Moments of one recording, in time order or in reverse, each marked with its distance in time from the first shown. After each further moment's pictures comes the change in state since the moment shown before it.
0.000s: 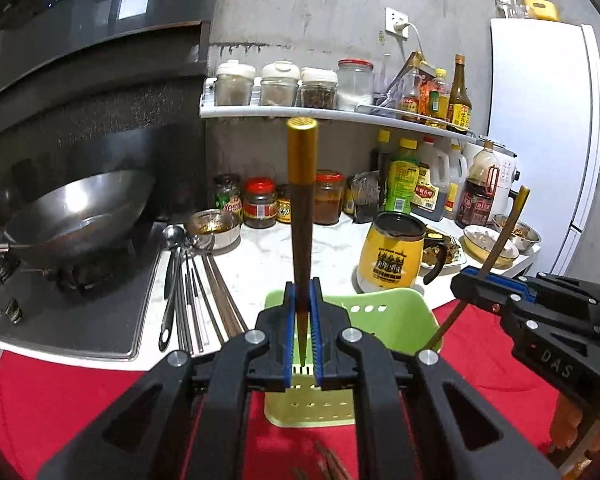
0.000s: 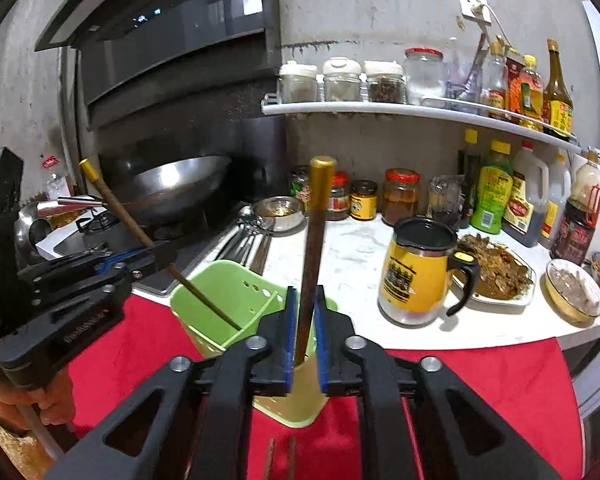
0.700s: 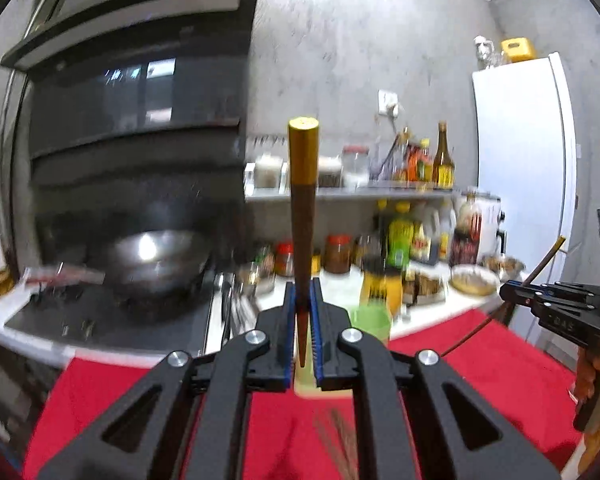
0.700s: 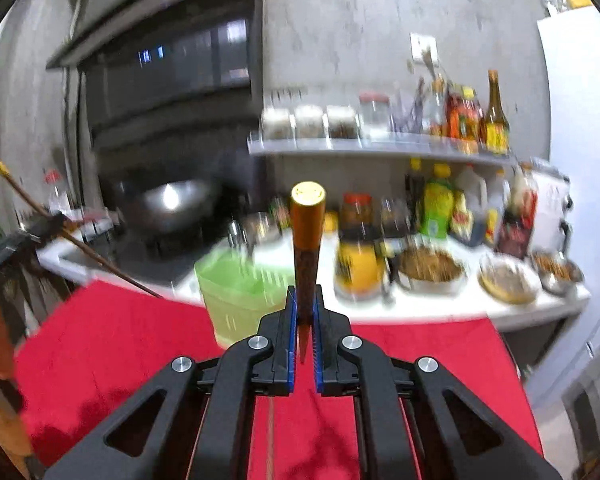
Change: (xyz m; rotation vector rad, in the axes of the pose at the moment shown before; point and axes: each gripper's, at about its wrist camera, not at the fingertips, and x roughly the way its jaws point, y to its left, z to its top) left arm -0.178 -0.017 -0.017 0.036 -0.261 0.081; right arm -0.147 -0.006 -0.023 0.009 -0.147 -0.054
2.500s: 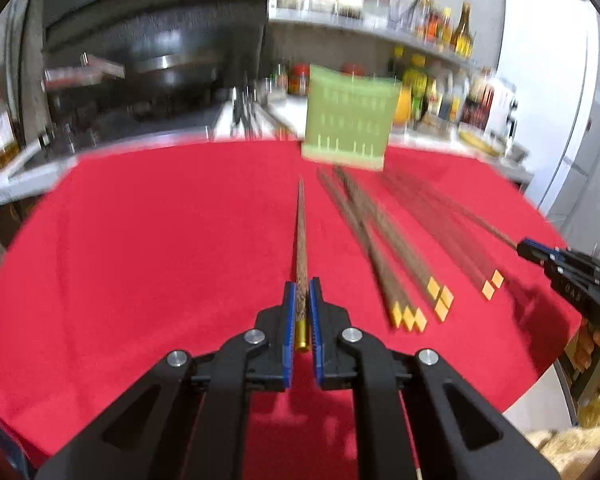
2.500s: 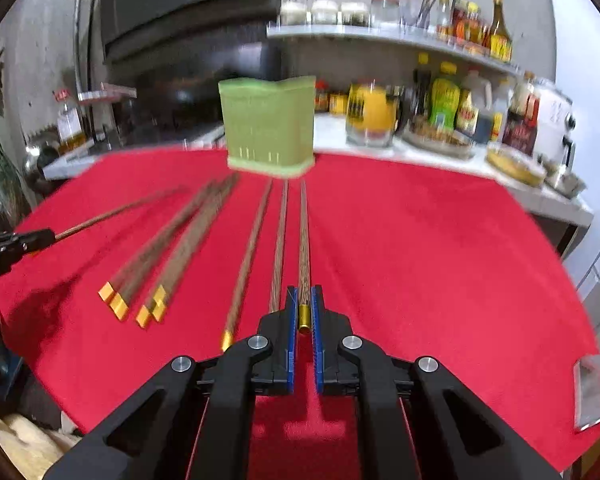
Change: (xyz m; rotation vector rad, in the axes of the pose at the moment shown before) left arm -0.069 0.008 -0.178 -0.104 0.474 0.025; right arm -0.041 0.011 -0.189 -0.043 0.273 -0.006
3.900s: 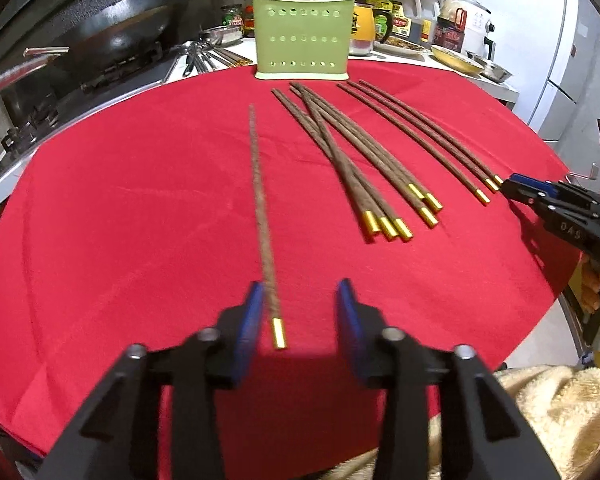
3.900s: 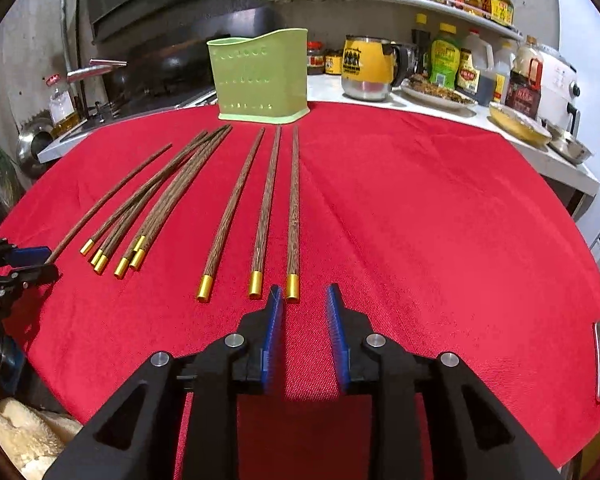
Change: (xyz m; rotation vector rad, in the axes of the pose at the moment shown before) left arm 0.035 -0.025 -0.038 0.150 0.267 -0.037; right arm 0.029 -0.007 -0.036 0.019 0.147 0.005
